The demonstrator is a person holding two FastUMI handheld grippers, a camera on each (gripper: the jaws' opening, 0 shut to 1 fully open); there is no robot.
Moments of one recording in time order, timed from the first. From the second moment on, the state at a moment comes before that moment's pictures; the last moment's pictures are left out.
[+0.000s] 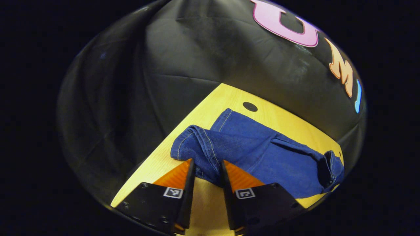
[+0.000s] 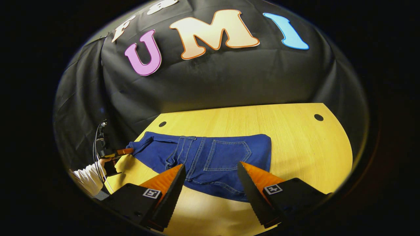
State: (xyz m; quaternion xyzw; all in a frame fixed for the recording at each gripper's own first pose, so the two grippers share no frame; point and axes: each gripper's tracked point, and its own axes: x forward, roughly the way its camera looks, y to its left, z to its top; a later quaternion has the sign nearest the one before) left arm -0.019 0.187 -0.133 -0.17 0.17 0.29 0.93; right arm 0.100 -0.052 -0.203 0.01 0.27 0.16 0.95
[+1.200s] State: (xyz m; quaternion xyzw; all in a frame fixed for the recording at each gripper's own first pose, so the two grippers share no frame) left arm 0.061 -0.003 0.028 -0.29 0.01 0.03 0.96; right arm 0.105 -0.102 -0.171 0.02 0.24 0.12 0.96
